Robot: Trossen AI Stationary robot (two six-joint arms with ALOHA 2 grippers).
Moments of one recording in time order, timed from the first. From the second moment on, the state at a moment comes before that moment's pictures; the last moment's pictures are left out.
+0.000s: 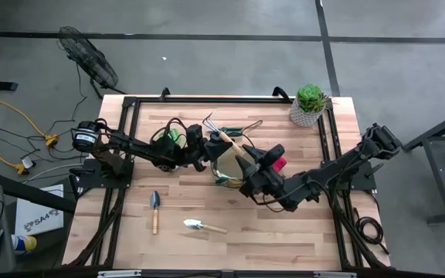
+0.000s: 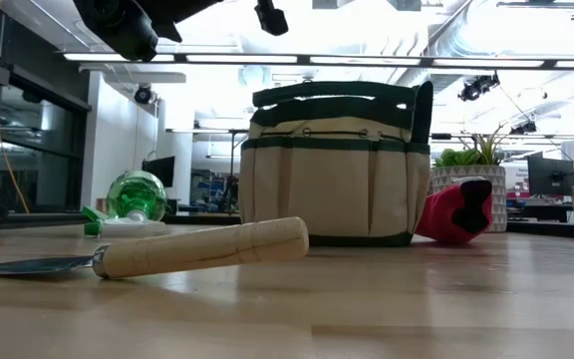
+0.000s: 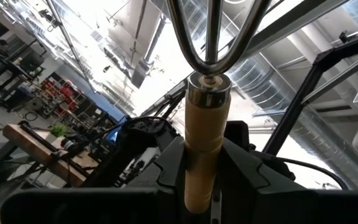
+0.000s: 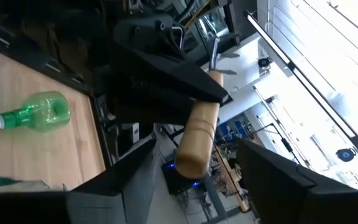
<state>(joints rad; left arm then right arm) -0.07 1.66 0.86 1.46 -0.11 -0.71 0.50 1.56 1.18 0.48 1.28 -1.05</state>
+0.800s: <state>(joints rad) -0.07 1.66 0.86 1.46 -0.11 -0.72 0.49 1.56 1.18 0.48 1.27 -1.05</state>
